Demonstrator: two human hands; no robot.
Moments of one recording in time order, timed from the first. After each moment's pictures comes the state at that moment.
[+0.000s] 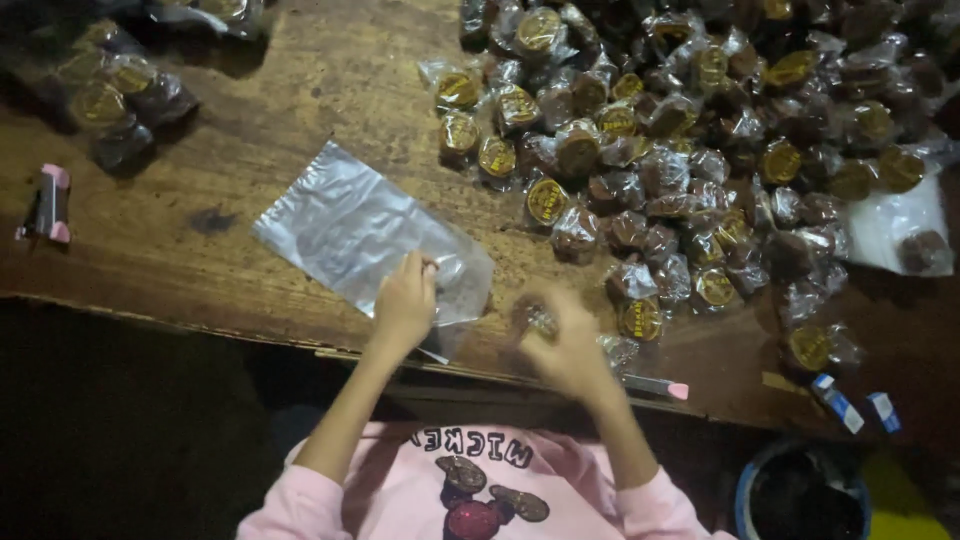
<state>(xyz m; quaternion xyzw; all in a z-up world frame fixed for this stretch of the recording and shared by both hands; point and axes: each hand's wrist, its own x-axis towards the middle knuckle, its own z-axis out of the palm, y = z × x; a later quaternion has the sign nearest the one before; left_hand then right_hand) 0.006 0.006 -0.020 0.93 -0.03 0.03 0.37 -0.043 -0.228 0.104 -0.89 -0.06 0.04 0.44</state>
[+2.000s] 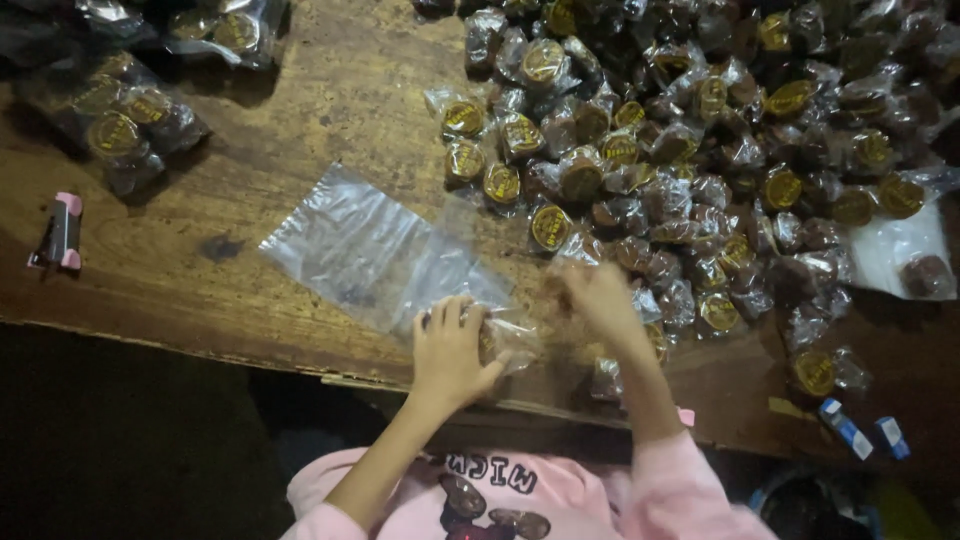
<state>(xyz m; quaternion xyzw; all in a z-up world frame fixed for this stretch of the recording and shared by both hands) -0.033 -0.043 0.027 0.97 -0.11 0.00 0.23 0.034 -0.262 0.090 -0.92 0.16 0.14 0.34</state>
